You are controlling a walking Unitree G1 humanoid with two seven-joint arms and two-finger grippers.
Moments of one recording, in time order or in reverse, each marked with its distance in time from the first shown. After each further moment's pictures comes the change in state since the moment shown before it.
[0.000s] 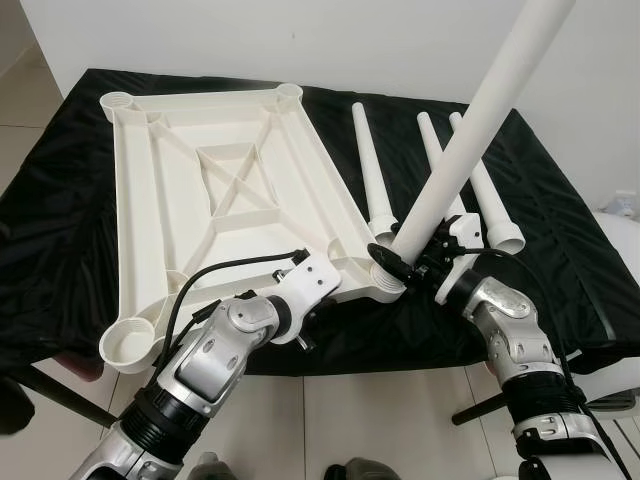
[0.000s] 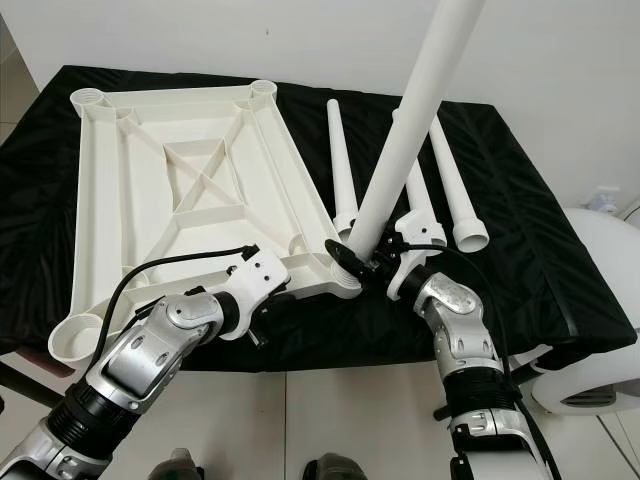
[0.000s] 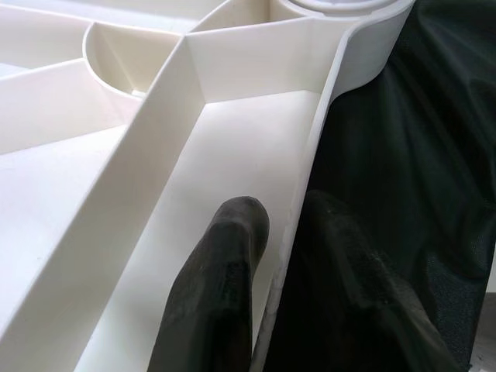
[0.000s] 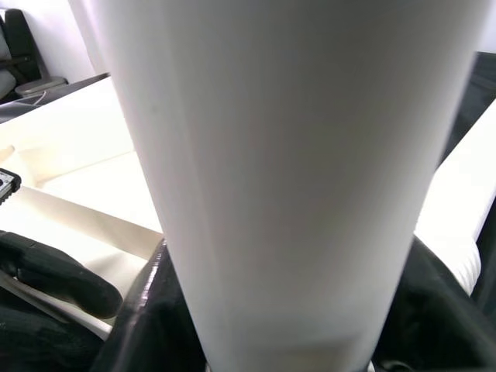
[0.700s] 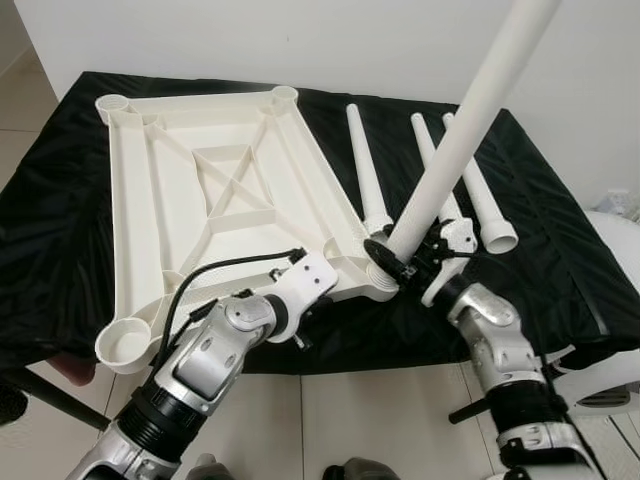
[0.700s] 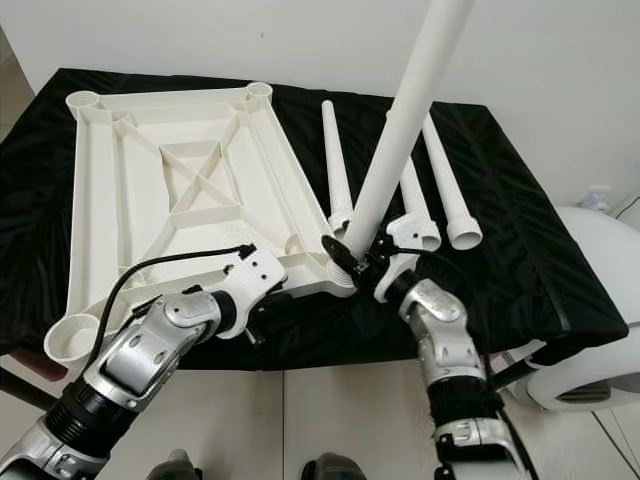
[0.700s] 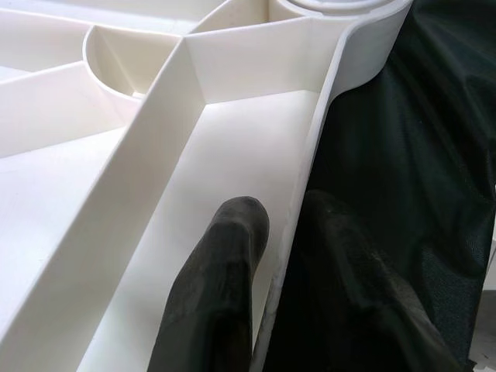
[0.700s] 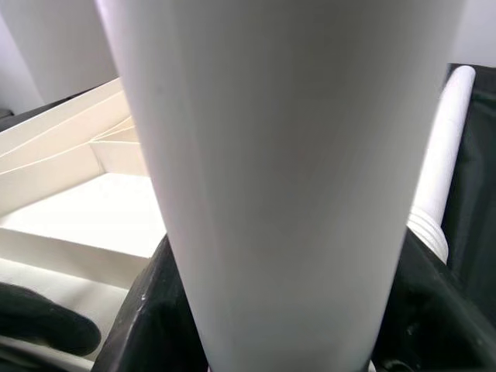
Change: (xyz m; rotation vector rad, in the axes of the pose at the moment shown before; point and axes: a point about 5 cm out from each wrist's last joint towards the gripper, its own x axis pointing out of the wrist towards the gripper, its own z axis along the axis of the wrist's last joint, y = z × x) left arm -0.002 0.004 -0.003 -0.002 0.010 0.014; right arm 0.010 0.013 -0.004 0.041 -0.043 -0.156
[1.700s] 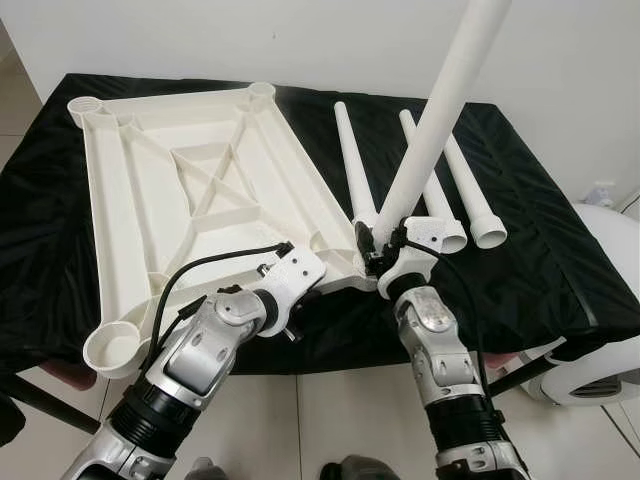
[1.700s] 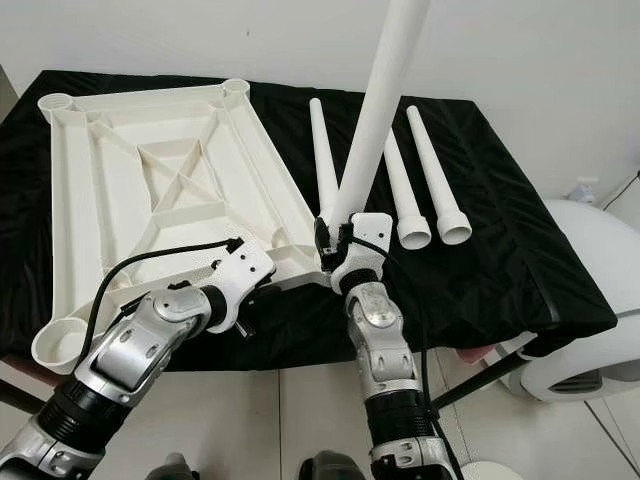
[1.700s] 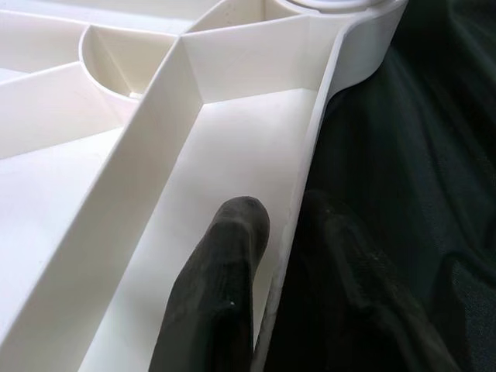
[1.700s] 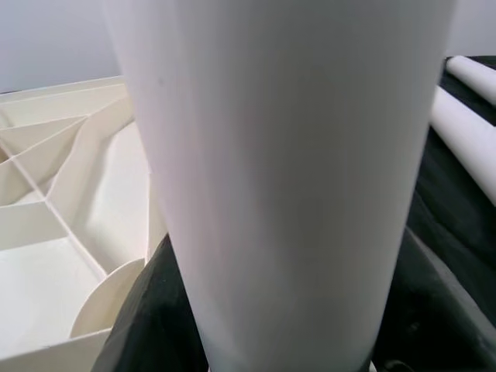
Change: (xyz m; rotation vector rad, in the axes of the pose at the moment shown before) left arm -0.005 0.010 -0.002 -0.023 0.011 0.044; right arm 0.028 0.041 0.005 0.056 -0.005 -0.510
